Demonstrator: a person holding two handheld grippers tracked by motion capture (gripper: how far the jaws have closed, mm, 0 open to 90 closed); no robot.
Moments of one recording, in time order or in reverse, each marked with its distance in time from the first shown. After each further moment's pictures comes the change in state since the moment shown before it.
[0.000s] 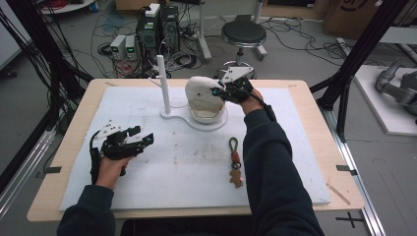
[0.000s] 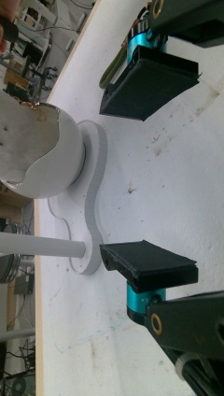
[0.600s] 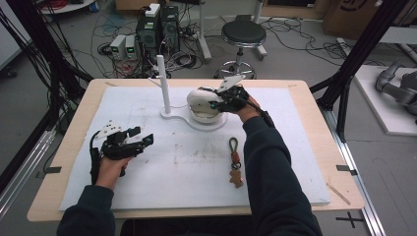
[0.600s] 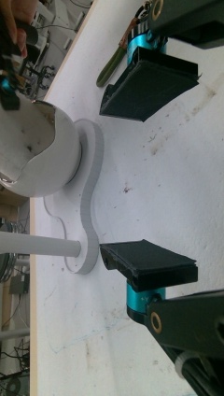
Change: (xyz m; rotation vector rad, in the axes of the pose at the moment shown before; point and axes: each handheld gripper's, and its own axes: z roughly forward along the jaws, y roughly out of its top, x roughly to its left) left arm 0.000 0.000 0.000 0.017 0.002 -0.004; right arm 0.012 -0.015 0.015 0.093 0.060 0.109
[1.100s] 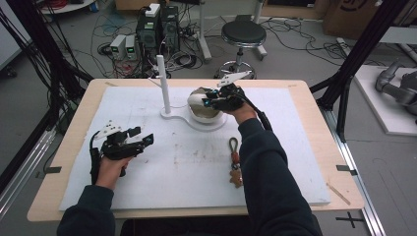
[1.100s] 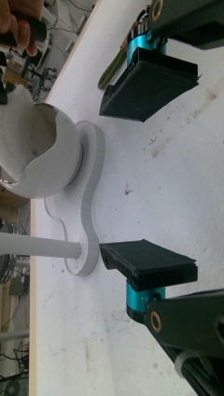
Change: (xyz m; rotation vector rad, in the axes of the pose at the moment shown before) left arm 0.000 0.000 0.000 -0.007 -0.007 -0.013; right arm 0.009 0.008 -0.004 -0.084 0.124 0.176
